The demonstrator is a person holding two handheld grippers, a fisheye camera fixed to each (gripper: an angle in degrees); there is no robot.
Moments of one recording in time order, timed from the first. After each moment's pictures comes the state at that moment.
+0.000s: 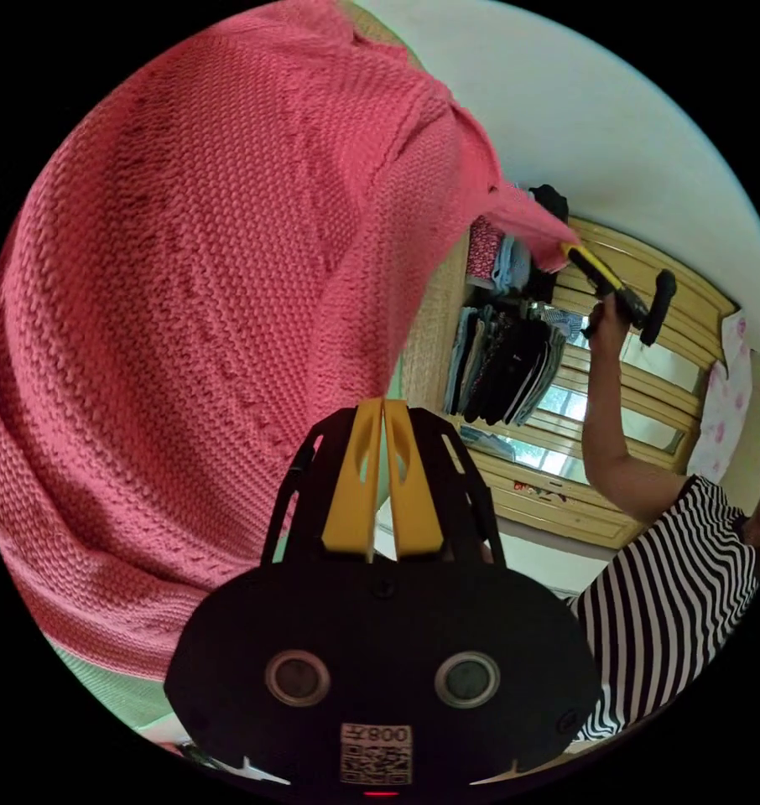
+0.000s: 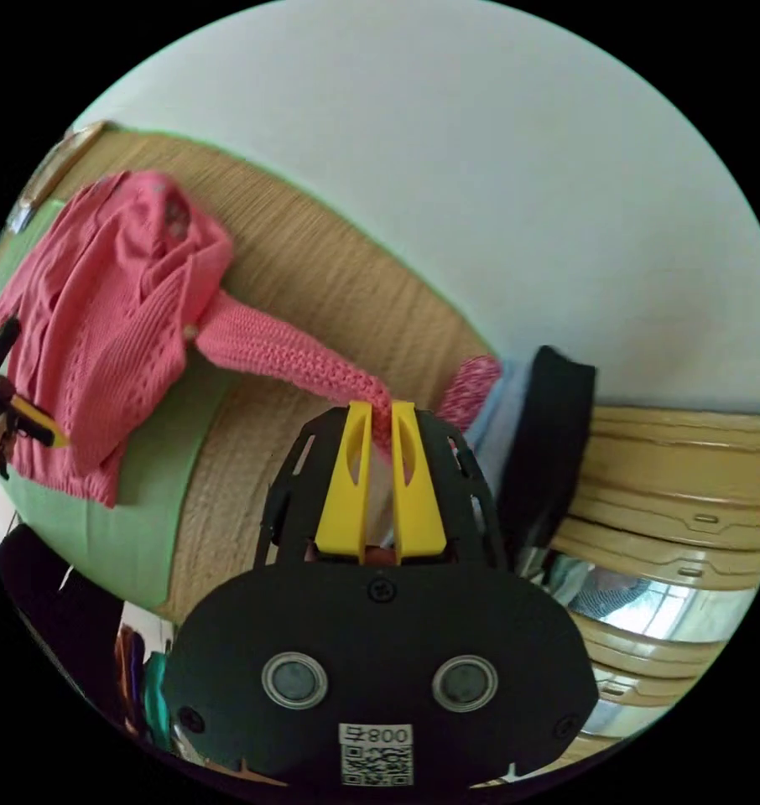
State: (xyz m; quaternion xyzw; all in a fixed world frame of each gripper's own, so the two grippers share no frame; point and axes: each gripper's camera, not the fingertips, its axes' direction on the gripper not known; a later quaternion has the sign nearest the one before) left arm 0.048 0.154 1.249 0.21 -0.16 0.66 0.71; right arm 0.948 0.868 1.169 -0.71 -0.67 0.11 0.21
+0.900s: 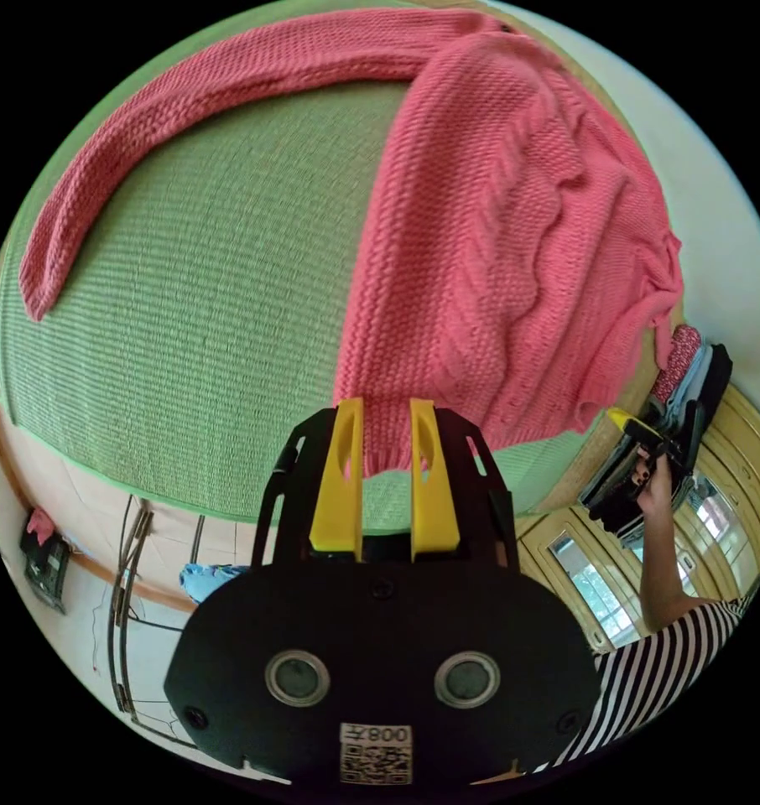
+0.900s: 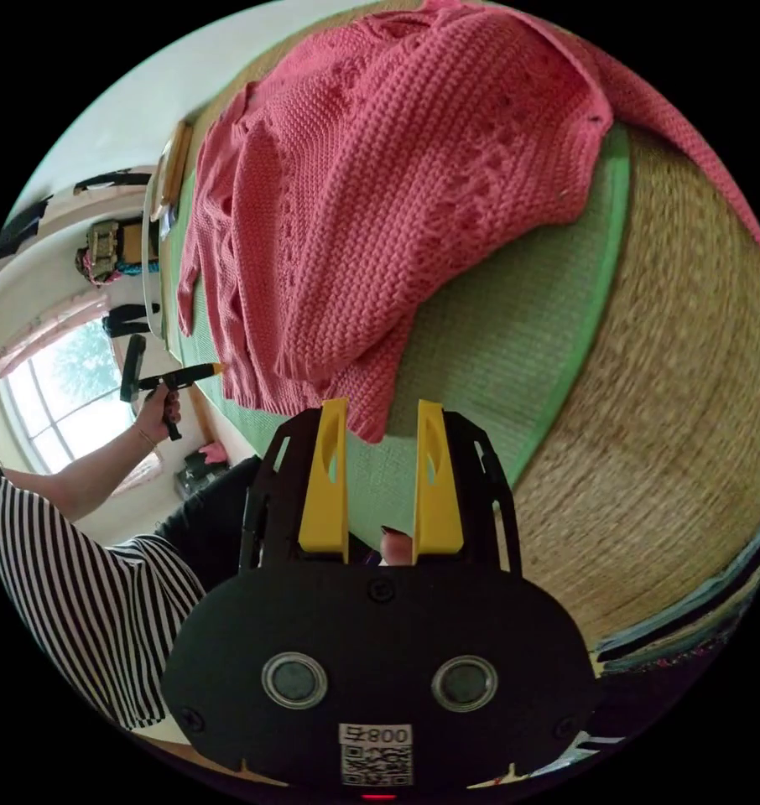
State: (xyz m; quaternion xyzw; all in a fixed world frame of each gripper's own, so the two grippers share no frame) left arm -0.170 0.091 1.199 0.46 -0.19 0.35 0.79; right arm 0.894 0.728 0.968 -0.58 -0.68 0.33 -0.30
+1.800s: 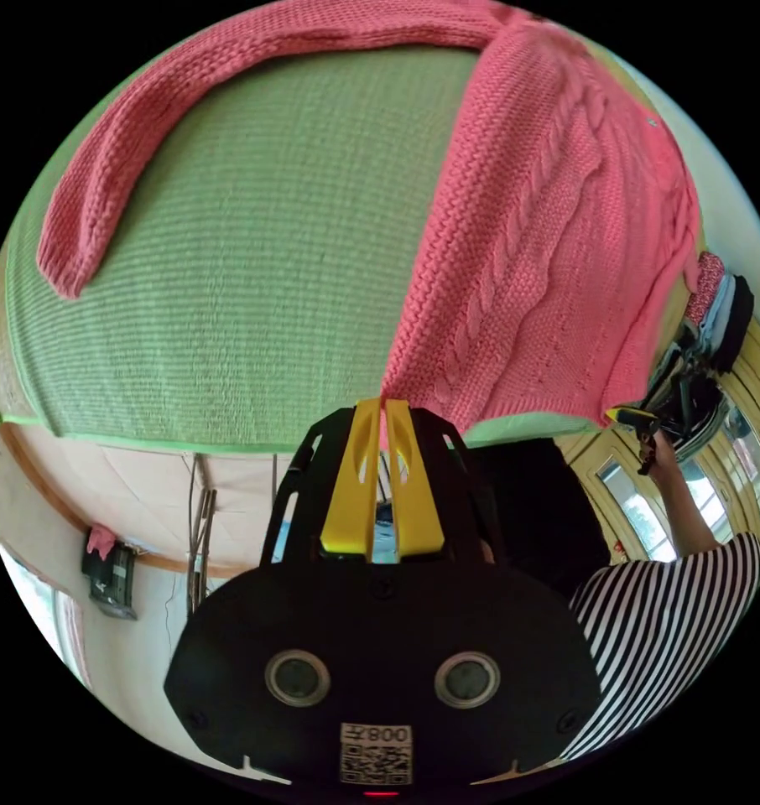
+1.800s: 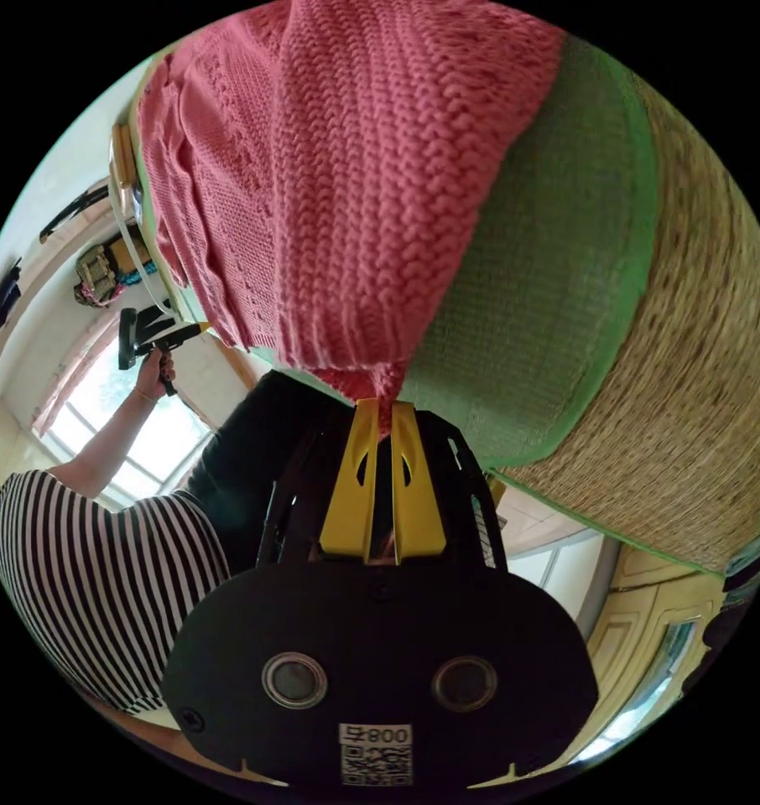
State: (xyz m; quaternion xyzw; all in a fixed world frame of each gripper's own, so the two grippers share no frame) left arm -0.298 0.061 1.207 0.39 -0.31 0.34 0.80; right arm 0.905 0.662 0.890 -0.56 -0.63 0.26 -0.47
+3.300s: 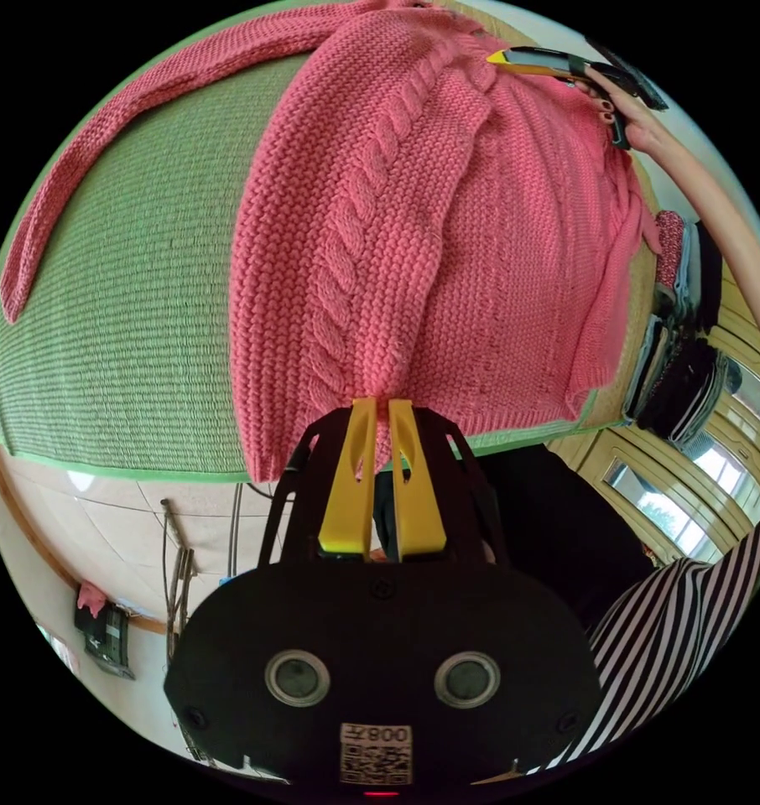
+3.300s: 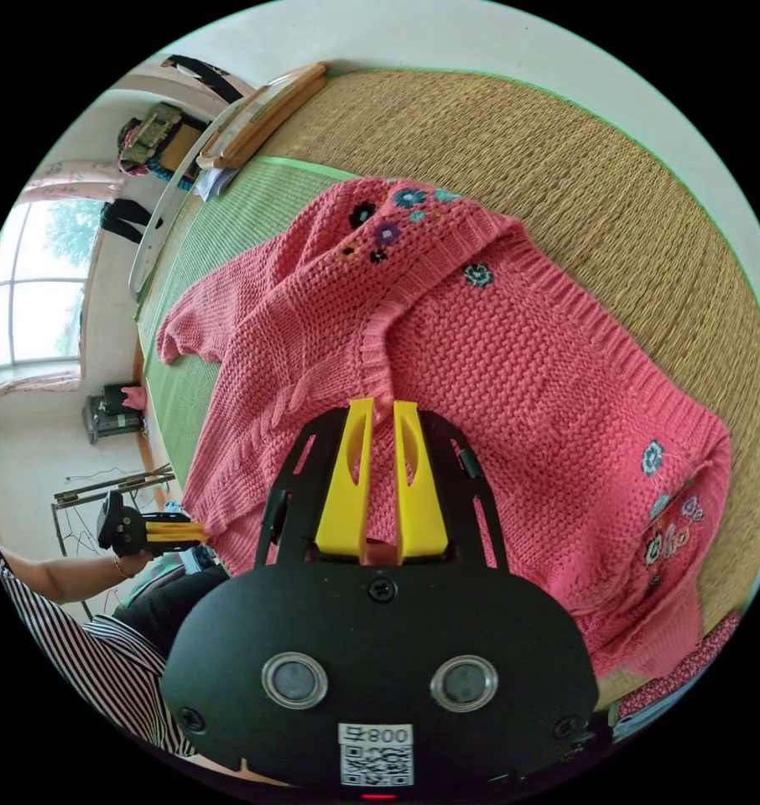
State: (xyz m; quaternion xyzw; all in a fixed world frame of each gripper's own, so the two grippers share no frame) left arm -0.352 0.003 1.334 0.44 -0.28 0.43 0.74; right arm 0.596 0.481 1.283 -0.47 -0.81 0.33 -0.09
